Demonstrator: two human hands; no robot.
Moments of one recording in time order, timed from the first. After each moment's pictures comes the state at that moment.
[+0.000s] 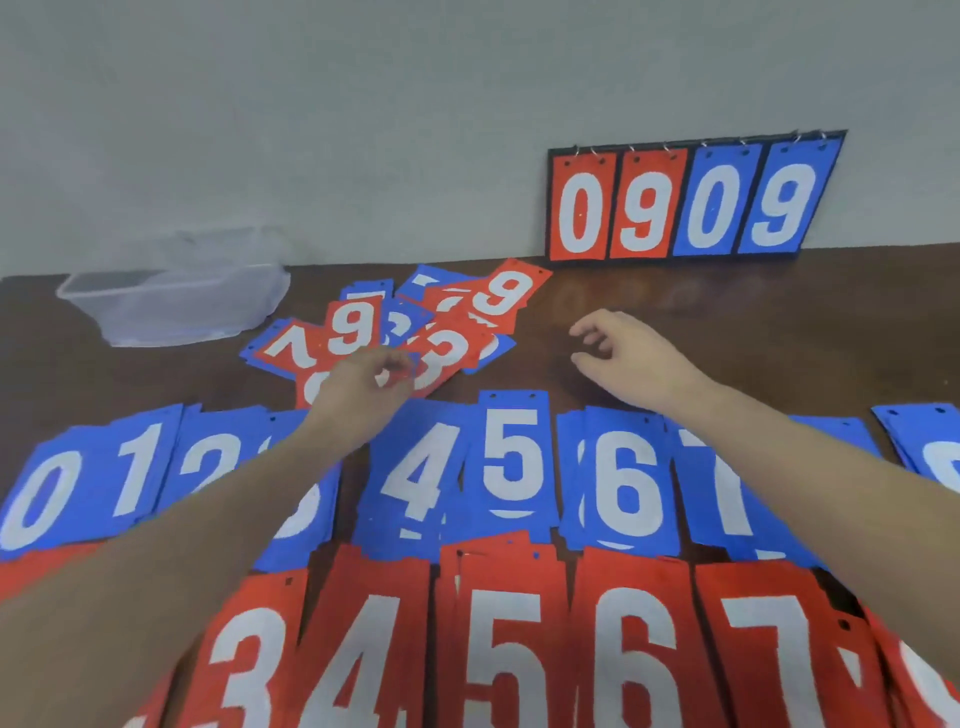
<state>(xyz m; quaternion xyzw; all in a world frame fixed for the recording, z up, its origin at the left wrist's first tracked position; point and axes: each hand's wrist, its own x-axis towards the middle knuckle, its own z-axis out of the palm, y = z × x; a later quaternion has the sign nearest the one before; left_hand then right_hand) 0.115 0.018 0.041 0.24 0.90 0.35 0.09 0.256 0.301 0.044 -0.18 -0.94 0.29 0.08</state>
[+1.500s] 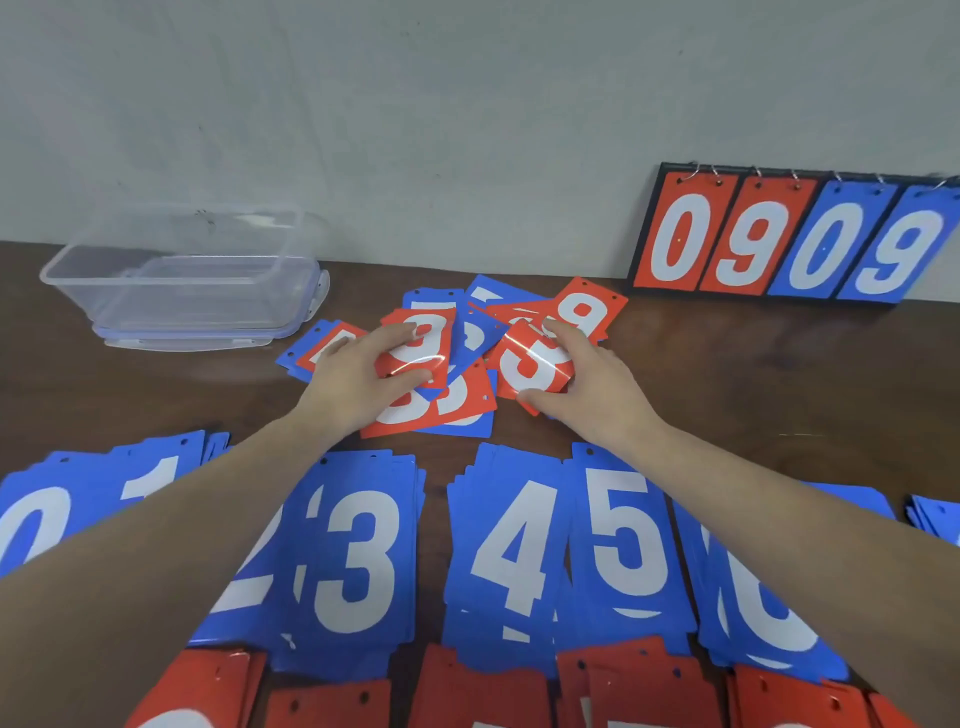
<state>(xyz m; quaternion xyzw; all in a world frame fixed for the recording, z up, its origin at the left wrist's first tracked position) -0.015 -0.026 0.015 0.28 0.91 0.29 0.10 0.137 0.207 0.020 -0.20 -0.93 0.29 0.05</state>
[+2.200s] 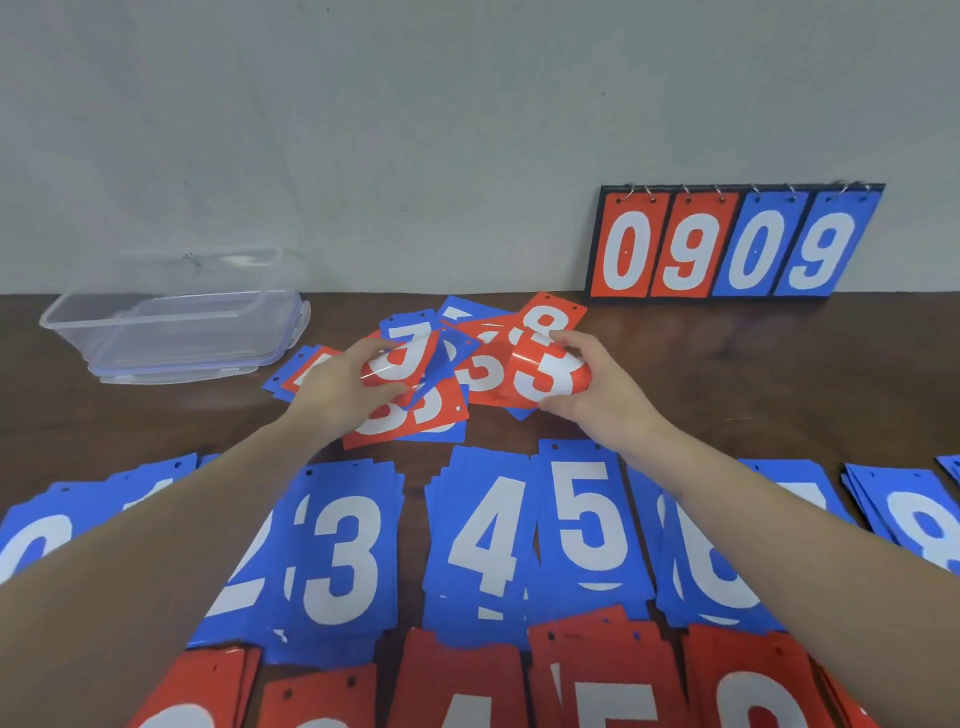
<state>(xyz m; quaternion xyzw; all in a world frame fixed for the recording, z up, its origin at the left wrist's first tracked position) 0.000 -0.013 0.040 0.23 0.93 0.26 0.13 0.187 0.215 0.044 -0.24 -0.83 0.49 0.10</state>
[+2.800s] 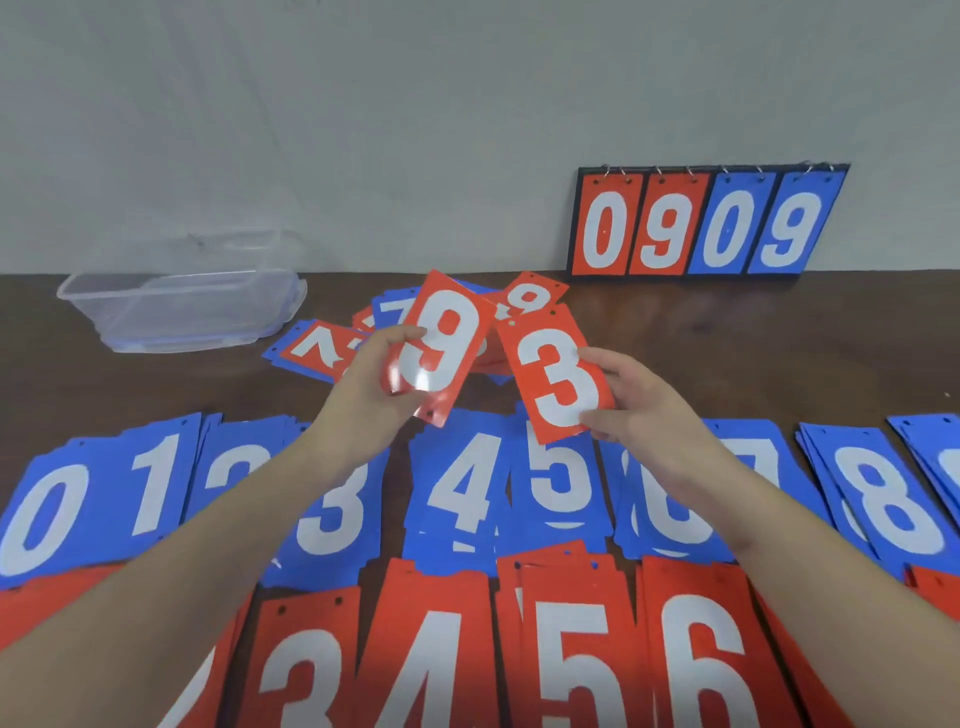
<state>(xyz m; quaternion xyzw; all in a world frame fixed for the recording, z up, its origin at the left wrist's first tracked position) 0.125 -0.023 0.073 0.27 0.79 0.53 0.14 0.282 0.208 0.050 -0.24 -0.74 0.62 0.10</state>
